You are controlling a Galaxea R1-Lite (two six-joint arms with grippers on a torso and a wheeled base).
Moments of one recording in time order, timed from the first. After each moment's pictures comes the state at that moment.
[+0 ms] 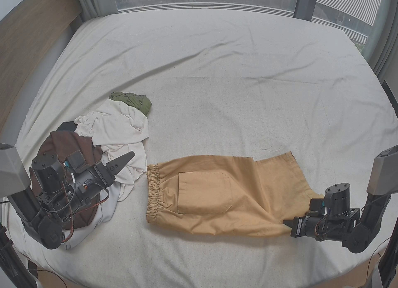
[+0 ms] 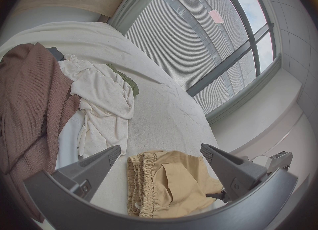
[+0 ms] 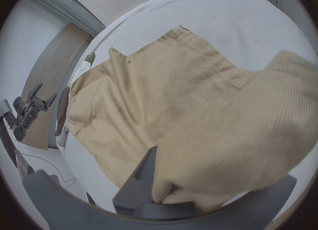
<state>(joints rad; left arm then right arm) -0.17 1.95 -0.31 -1.55 -0.33 -0.62 0.34 2.09 -0.17 -1.20 0.14 0.38</state>
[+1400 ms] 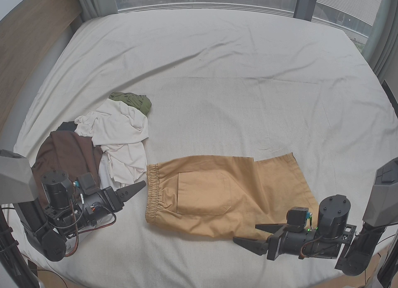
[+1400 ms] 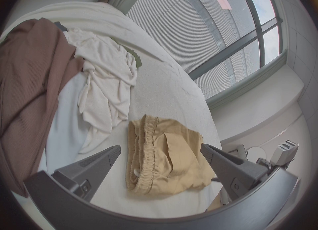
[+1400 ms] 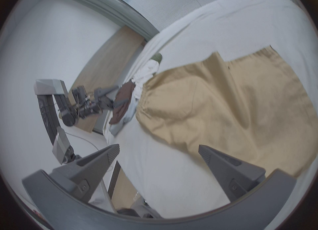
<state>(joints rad) -0.23 2.01 -0.19 -1.55 -0.39 -0.59 0.67 2.01 -0.13 -1.51 0.24 0.45</state>
